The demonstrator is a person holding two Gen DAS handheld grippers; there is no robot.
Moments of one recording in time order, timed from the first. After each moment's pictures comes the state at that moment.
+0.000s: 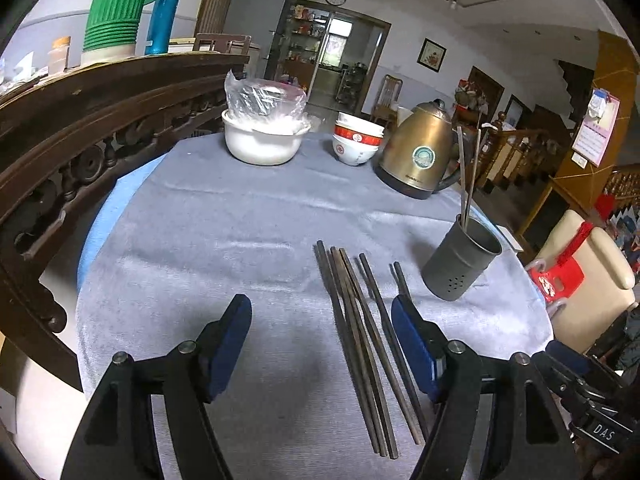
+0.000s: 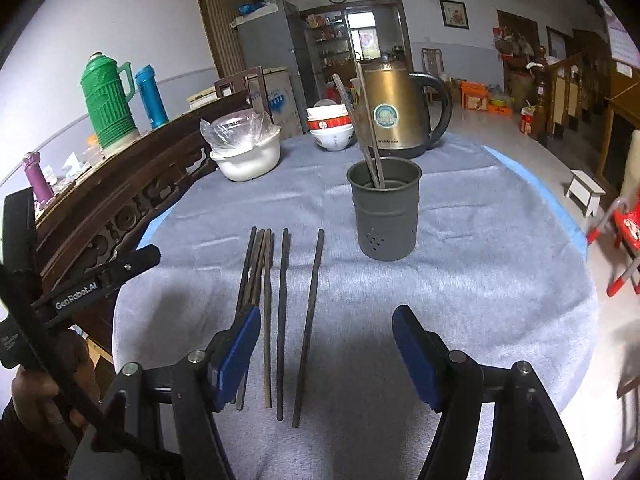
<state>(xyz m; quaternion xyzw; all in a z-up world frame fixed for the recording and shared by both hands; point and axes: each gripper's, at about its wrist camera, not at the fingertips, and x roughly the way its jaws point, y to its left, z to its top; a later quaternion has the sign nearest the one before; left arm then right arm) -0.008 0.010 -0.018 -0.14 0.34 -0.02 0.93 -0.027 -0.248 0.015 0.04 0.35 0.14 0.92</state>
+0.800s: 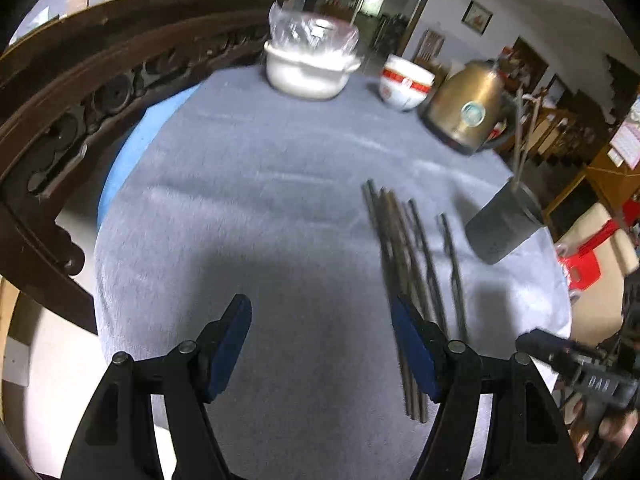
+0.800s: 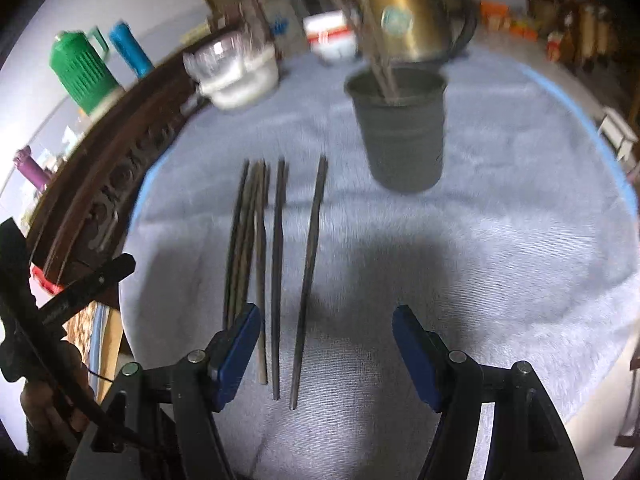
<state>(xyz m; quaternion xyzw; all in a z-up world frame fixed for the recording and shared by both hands) 0.005 0.032 -0.046 -0.16 0.45 0.03 0.88 0.047 -0.248 -0.029 0.06 0.52 0.20 0.83</state>
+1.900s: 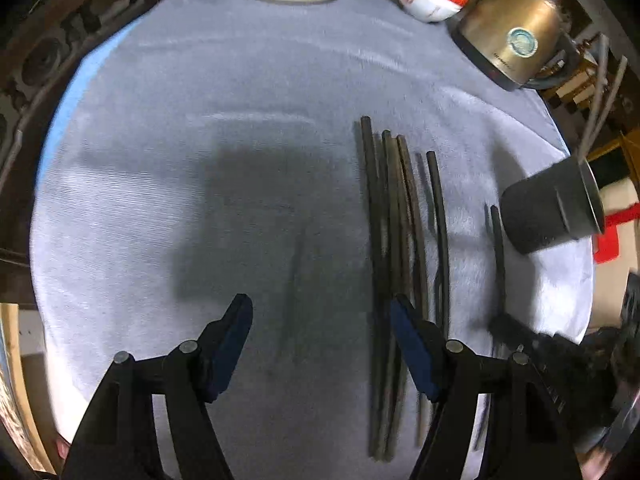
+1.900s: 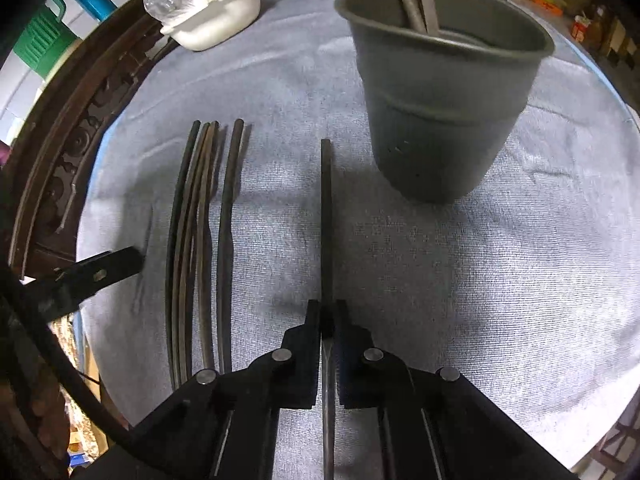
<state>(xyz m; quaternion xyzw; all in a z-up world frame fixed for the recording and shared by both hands) 0.111 -0.007 -0.089 -0.17 0.61 0.04 0.77 0.121 -0.229 -0.077 0.01 0.60 0.20 0.77</state>
